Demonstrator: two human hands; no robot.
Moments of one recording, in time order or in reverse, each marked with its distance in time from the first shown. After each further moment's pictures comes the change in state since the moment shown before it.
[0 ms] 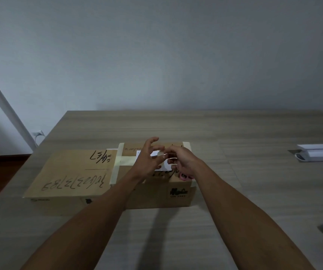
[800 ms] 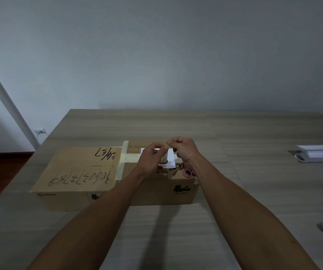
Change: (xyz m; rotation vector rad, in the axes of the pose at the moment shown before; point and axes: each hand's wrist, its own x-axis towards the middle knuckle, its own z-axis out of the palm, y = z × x) left_hand -0.006 0.000 -0.004 -0.001 0.087 -0.106; right_hand 0.004 -0.008 0.017 -0.137 0.232 -0.325
